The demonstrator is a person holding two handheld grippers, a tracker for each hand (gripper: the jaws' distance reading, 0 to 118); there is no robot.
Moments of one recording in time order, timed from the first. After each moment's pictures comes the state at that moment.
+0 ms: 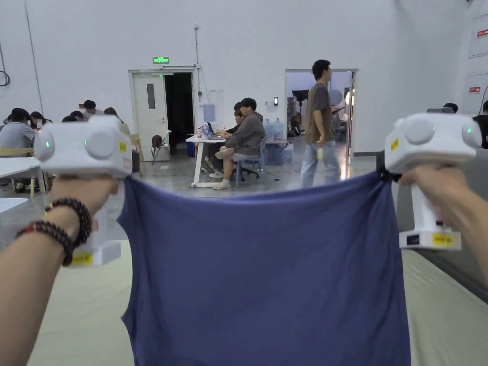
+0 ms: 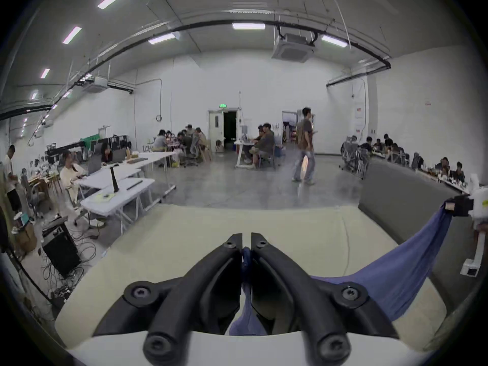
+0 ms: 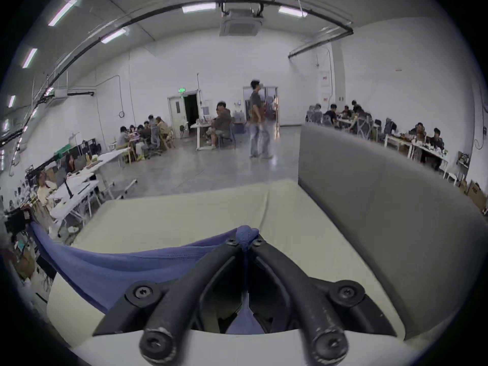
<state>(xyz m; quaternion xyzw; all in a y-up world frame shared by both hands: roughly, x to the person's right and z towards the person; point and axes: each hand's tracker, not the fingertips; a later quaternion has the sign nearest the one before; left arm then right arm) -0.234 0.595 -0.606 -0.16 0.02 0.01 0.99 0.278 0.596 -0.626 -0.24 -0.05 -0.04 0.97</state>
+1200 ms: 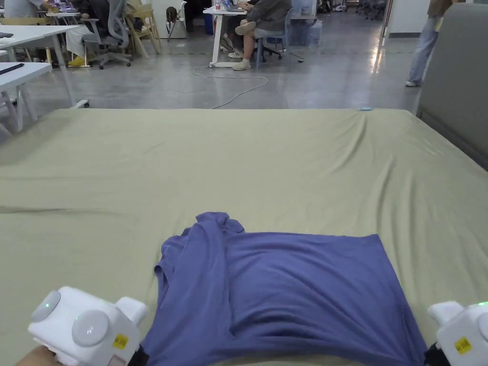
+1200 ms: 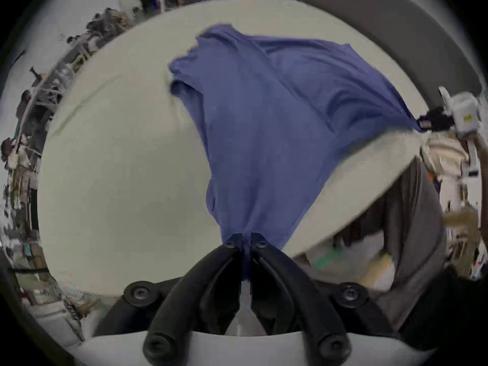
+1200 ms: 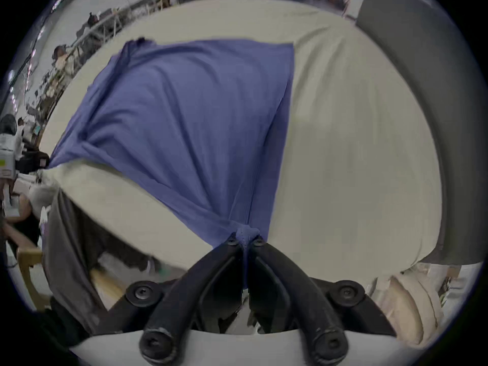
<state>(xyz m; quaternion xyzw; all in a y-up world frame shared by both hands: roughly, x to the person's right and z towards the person) -0.217 0.233 -0.279 -0.62 -0.16 -0.11 0.76 0.302 0.210 -0.311 -0.63 0.10 0.08 0.77</state>
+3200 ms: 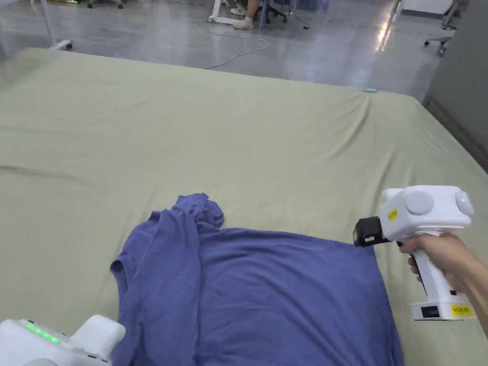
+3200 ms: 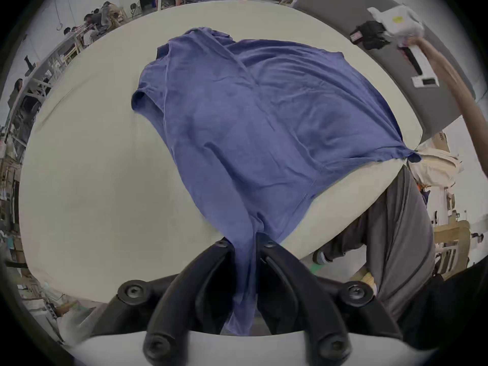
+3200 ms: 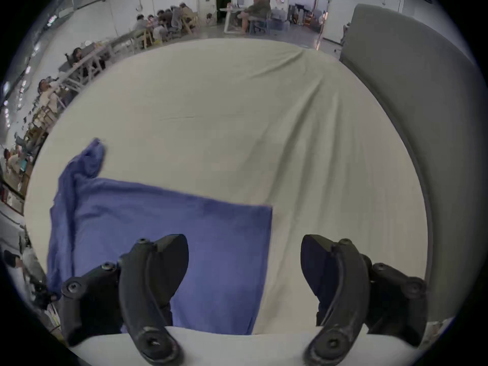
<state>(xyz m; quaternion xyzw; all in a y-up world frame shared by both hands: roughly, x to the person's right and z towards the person) -0.193 0.210 -0.290 -0.59 -0.17 -0.04 0.79 0.282 0.247 -0.583 -0.54 0.02 0.07 0.84</state>
